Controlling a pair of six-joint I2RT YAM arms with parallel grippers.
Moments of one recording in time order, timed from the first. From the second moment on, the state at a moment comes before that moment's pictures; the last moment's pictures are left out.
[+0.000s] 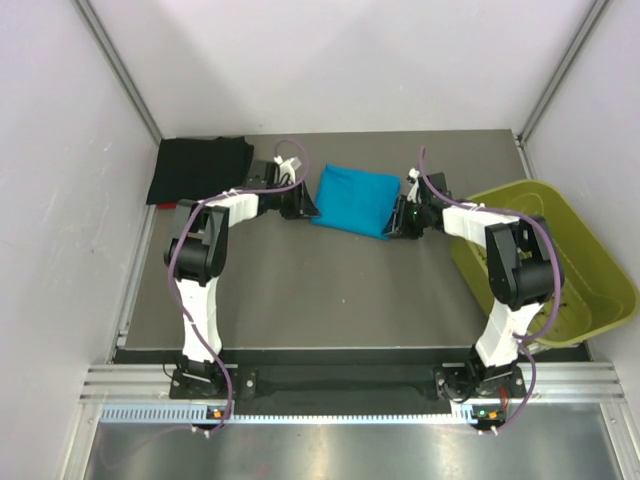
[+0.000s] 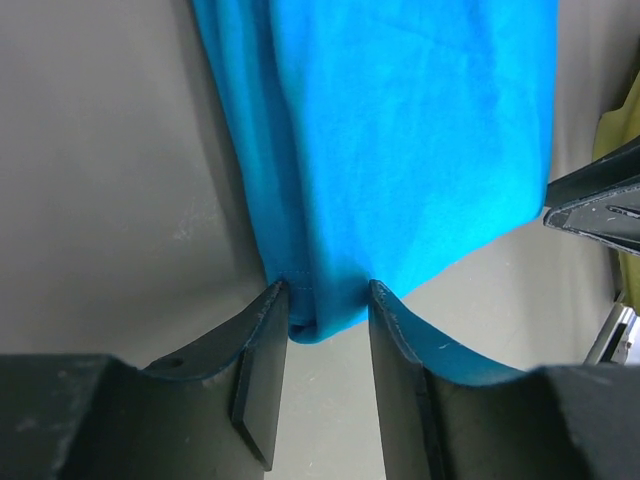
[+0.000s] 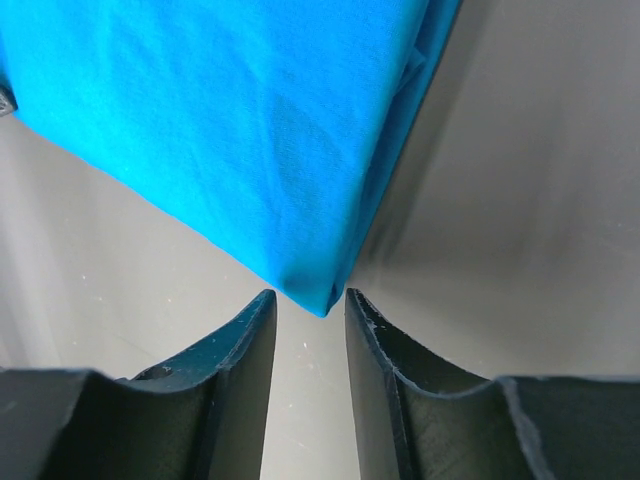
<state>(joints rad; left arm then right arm) -0.24 2.13 1.40 -0.05 0.67 -0.36 0.26 1.83 1.09 -0.18 -0.37 0.45</state>
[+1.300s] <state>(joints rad) -0.23 1.78 1.25 -0.44 0.48 -0.32 0.38 1.61 1.00 -0.32 -0.34 0.26</state>
